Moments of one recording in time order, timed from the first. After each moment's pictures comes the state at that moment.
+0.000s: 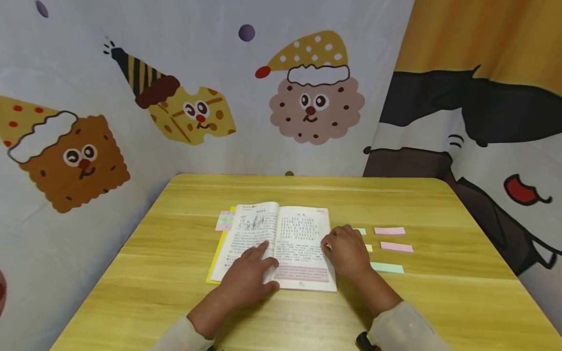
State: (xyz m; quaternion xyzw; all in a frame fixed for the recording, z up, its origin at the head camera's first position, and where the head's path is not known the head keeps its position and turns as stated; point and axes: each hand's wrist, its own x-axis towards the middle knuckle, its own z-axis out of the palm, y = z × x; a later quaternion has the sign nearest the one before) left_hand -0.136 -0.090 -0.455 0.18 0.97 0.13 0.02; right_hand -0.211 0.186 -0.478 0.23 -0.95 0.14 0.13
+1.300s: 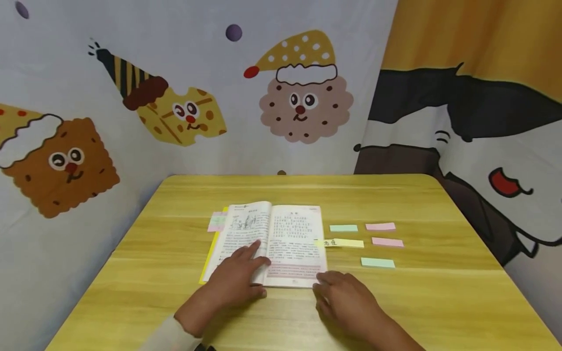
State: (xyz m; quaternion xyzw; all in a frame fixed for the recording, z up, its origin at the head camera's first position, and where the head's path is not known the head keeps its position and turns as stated) left_hand -0.137 -0.101 -0.450 0.20 0.97 0.12 0.06; right_hand -0.105 0.200 -0.455 0.36 -0.92 0.10 0.07
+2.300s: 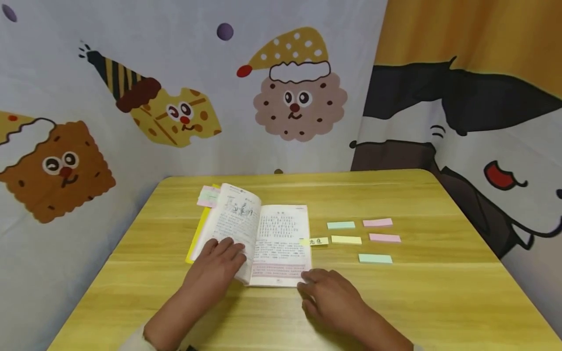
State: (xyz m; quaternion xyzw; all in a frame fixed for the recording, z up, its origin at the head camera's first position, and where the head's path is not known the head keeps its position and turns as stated) left_hand -0.121 -0.127 -0.414 0.31 0.93 -0.06 -0.16; right_hand -0.105 0.179 -0.454 0.36 -0.92 0.13 0.04
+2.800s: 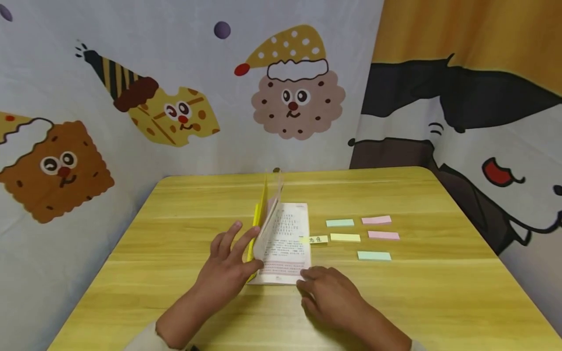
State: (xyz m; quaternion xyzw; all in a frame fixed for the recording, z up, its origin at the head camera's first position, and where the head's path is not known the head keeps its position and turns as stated) left_hand -0.124 -0.109 -0.421 0.37 0.88 0.01 -0.28; right_hand -0.108 0.179 -0.454 0.36 -0.92 0.13 0.02
